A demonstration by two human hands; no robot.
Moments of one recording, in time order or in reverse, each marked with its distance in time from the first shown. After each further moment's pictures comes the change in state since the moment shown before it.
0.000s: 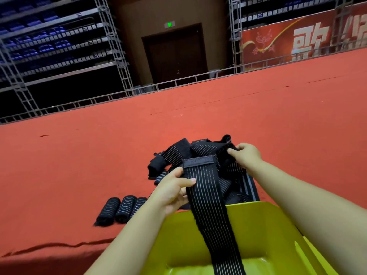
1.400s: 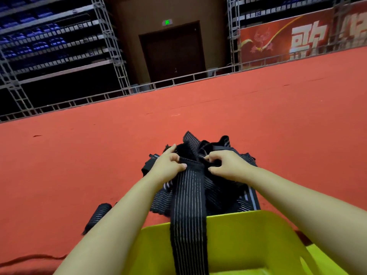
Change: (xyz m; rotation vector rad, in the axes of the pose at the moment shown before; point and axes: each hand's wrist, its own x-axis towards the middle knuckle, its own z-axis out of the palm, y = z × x) left_hand 0.076 0.034 -0.020 0.863 0.259 0.262; right_hand -0.014 -0.009 0.012 -0.338 -0.343 -0.644
